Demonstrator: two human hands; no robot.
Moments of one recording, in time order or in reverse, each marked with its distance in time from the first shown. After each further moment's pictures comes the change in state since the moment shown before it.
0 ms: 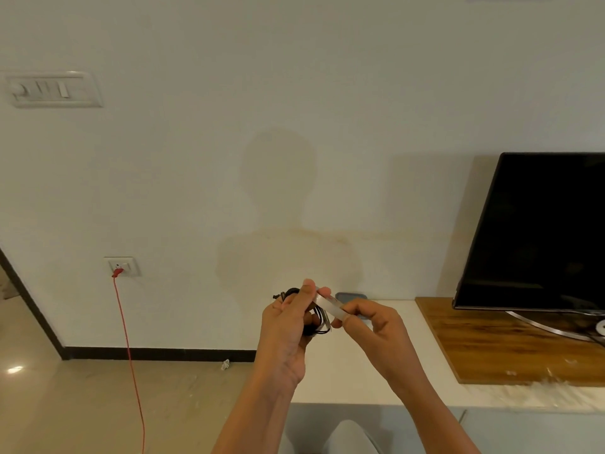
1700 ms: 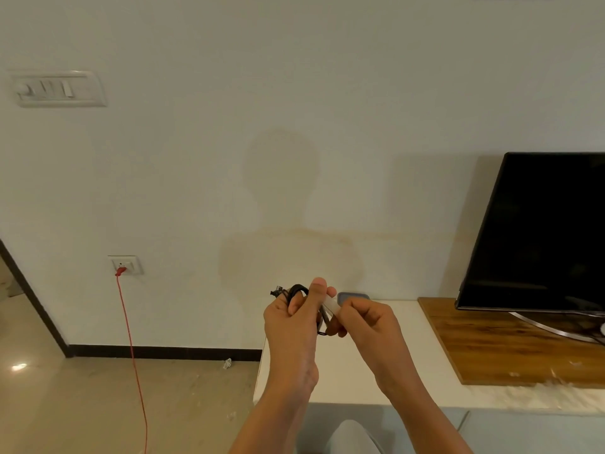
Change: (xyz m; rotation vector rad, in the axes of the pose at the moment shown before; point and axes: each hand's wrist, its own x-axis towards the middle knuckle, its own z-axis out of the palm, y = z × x) left_hand -0.011 -0.003 0.012 0.011 0.133 0.167; right_hand 0.001 -0.018 0.016 0.133 0.042 0.050
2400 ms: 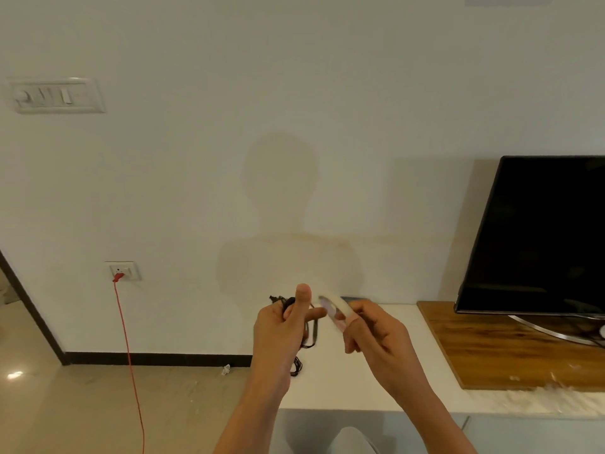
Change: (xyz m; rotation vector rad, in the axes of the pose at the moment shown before) left_hand 0.019 -0.004 -0.022 0.347 -0.069 0.061; right_hand -0.007 0.012 -0.019 -0.201 -0.052 -0.118
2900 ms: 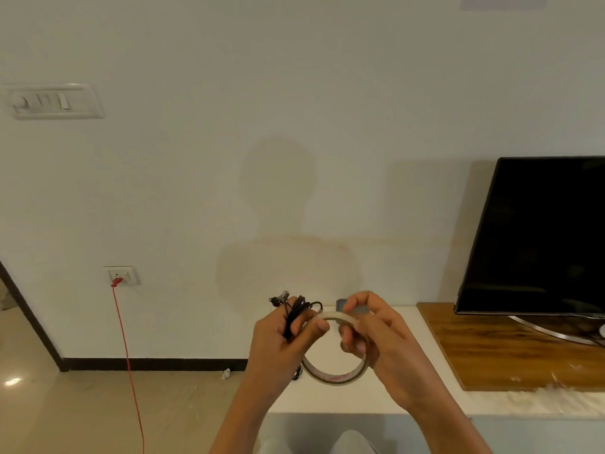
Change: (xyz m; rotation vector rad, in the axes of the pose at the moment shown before) left_hand 0.009 -0.023 -0.017 0.069 -0.243 0.463; right_hand 0.003 -0.017 -0.009 0.497 -0.146 0.194
